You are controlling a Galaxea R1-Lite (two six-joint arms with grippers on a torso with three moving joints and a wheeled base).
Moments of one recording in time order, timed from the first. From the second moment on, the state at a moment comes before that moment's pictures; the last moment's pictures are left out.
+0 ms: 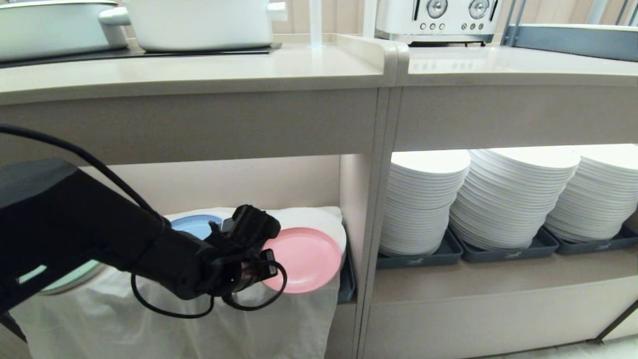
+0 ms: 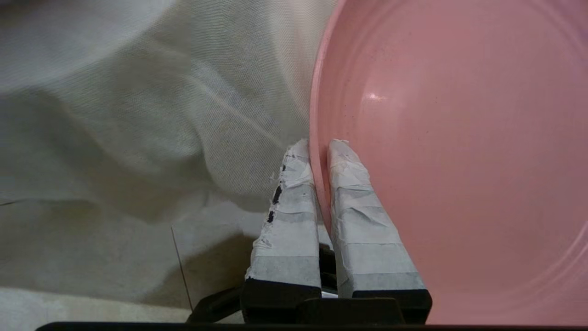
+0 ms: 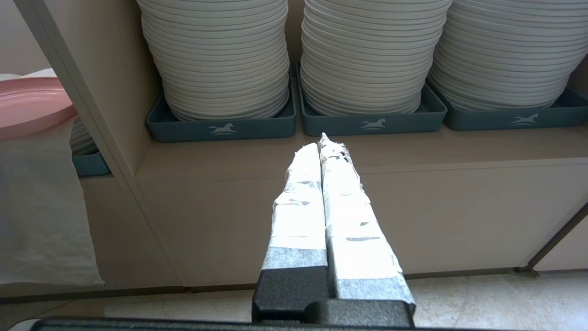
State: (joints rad) left arm -0.53 2.01 -0.88 -0.17 0.35 -0.75; right arm 0.00 0.00 0.00 0.00 0.00 0.00
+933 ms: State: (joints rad) left arm -0.53 1.61 -0.53 -0.17 0.33 -0.77; right arm 0.00 0.00 0.00 0.00 0.00 0.00
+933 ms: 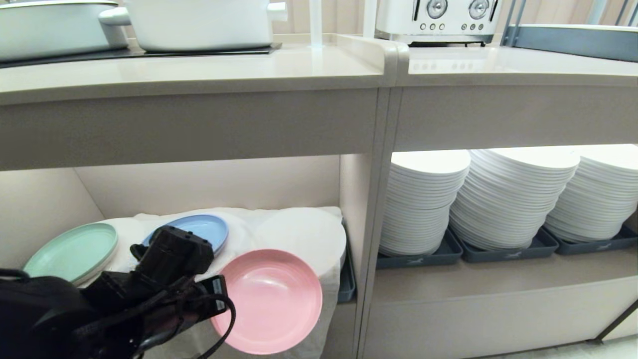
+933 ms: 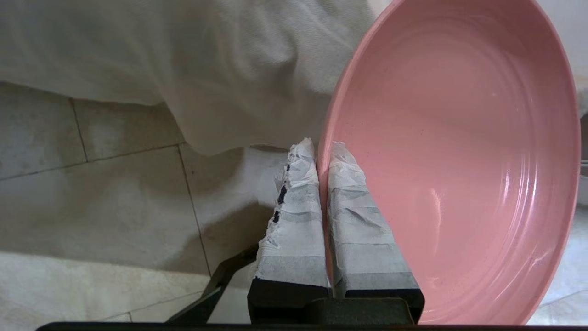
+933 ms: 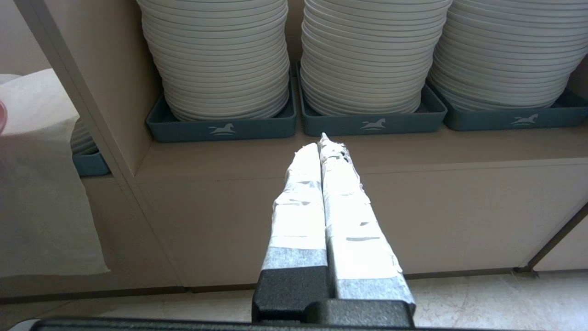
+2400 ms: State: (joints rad) left arm -0.50 1.30 -0.32 -0.01 0.27 -0.88; right arm 0.00 0.00 0.00 0.00 0.00 0.00
